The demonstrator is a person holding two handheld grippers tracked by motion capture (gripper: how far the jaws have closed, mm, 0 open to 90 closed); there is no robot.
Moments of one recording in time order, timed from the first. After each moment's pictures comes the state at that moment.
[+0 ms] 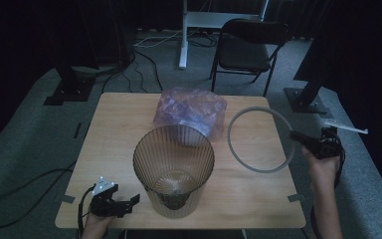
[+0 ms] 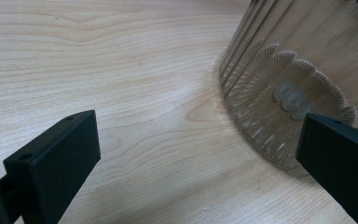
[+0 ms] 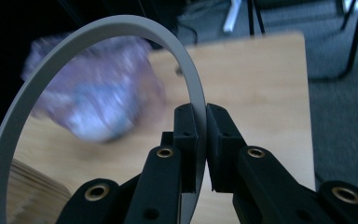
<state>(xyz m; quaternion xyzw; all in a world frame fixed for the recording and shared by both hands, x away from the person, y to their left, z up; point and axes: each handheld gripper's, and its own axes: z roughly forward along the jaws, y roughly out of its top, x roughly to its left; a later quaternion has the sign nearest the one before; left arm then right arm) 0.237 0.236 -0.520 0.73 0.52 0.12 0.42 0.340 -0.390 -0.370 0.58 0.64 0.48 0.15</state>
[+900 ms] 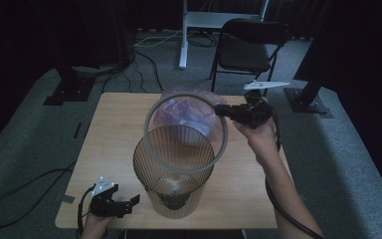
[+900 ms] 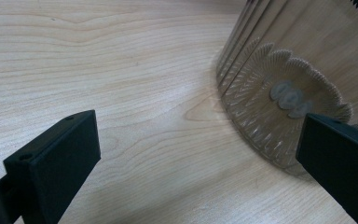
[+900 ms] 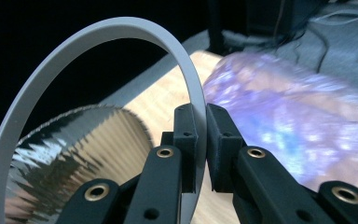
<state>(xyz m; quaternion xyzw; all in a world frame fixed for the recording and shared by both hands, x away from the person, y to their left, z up) 0.236 0.237 -0.519 0.73 0.51 0.12 0.43 0.372 -0.186 -0.270 0.37 0.77 0.52 0.07</state>
